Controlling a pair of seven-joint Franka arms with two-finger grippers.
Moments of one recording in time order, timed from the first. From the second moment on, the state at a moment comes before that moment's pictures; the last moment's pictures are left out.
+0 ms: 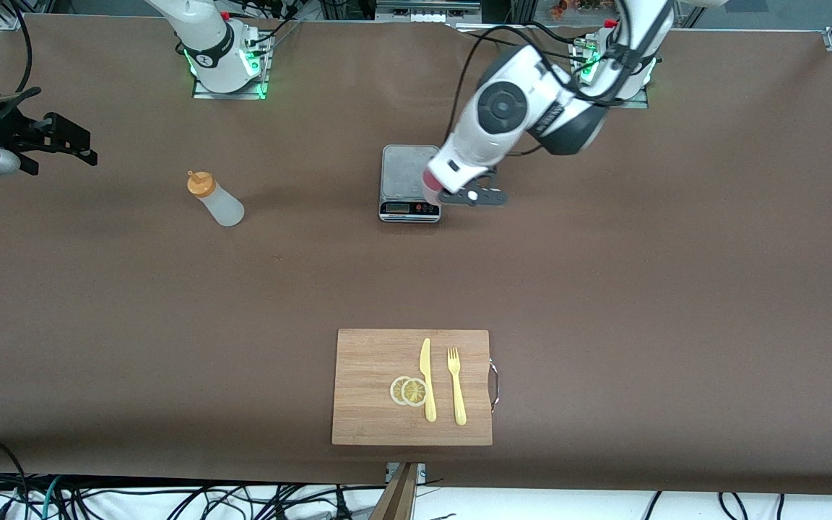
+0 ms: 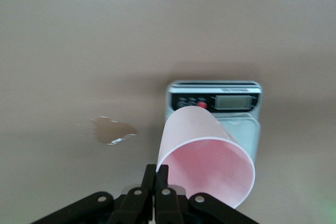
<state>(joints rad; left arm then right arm) -0.46 0.34 -0.34 -1.87 -0.18 2.10 -0.70 0.08 -0.09 -0.11 -1.77 0.04 1.63 -0.19</state>
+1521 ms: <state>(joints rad) -0.38 0.29 -0.40 -1.82 -0.18 1.94 -0.70 0.11 -0.06 -0.10 -1.77 0.04 1.58 -0.27</state>
